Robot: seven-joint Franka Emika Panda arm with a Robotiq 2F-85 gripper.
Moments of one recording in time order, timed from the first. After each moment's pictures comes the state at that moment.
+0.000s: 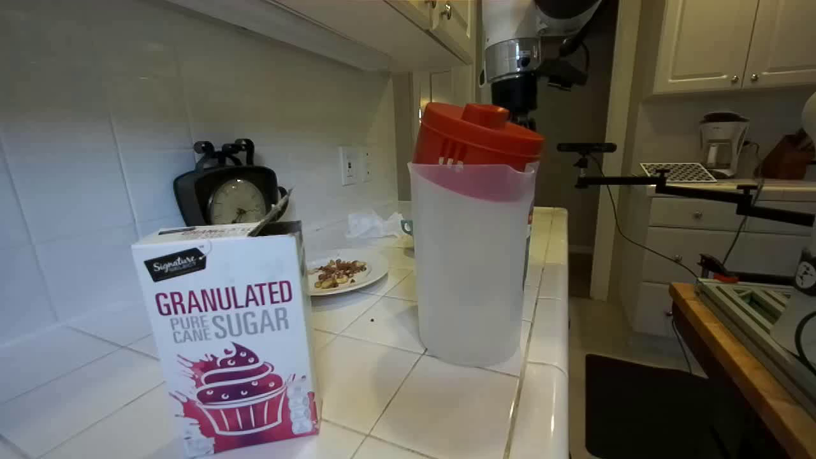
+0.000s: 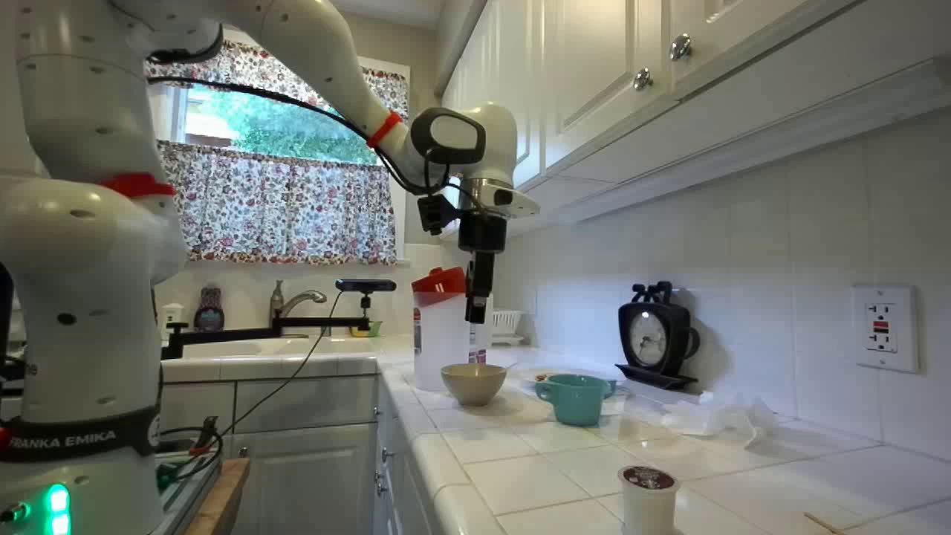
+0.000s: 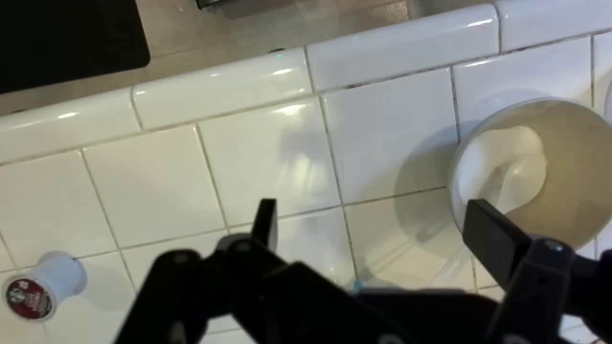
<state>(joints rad) -0.01 -0.19 -0.06 -2.34 -0.05 2.09 0.24</state>
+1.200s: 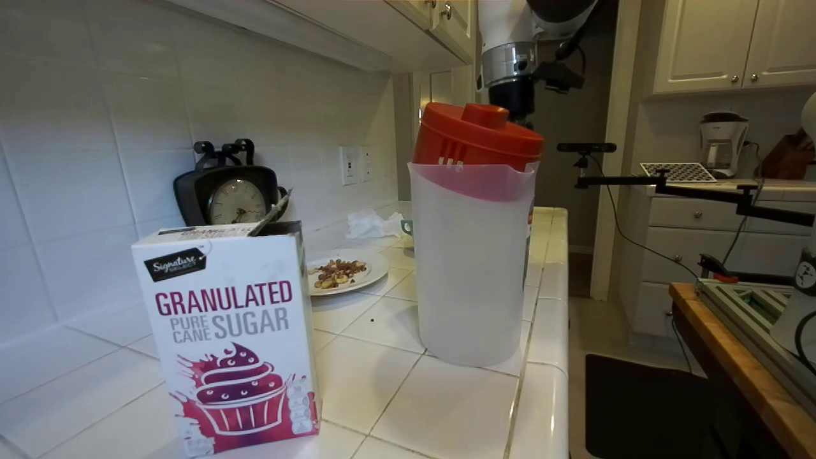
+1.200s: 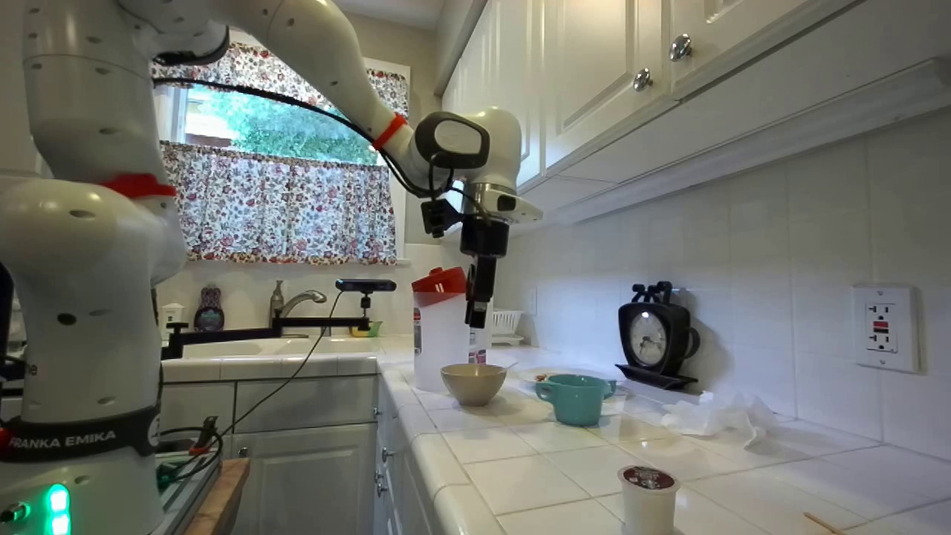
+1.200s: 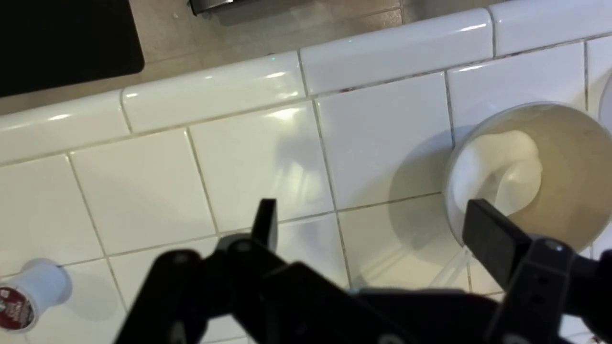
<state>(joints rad) -0.01 -0.16 -0.06 -2.33 -0.03 2.08 0.22</state>
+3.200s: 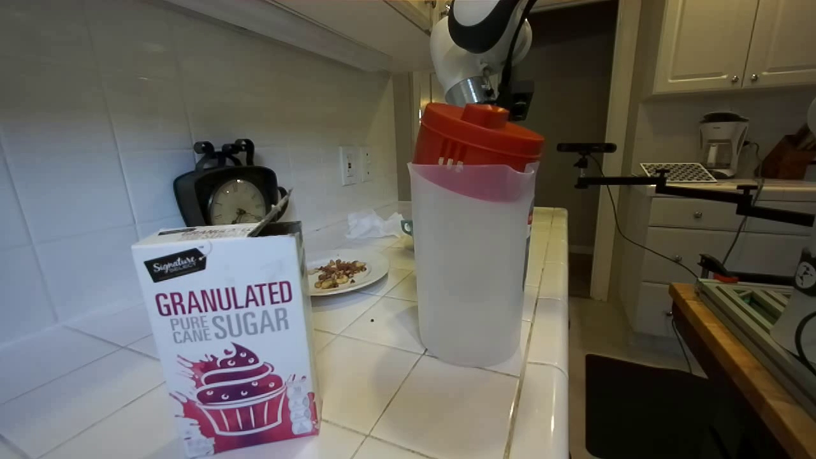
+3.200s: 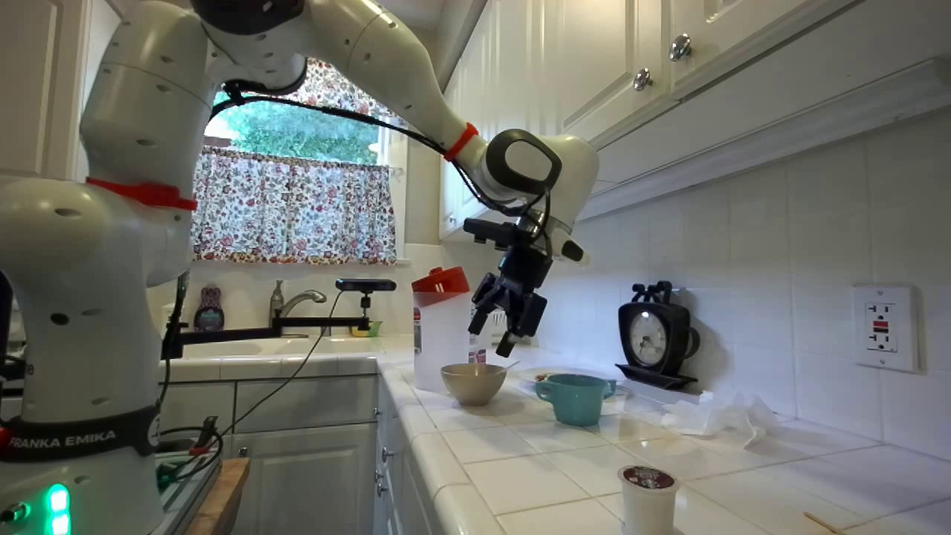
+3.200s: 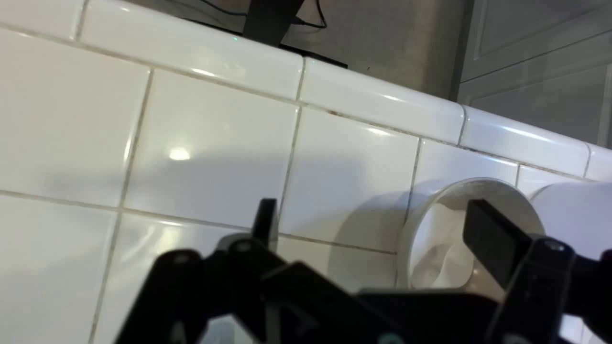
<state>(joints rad) -0.08 0.17 -0.07 -1.99 0.15 1.76 -0.40</state>
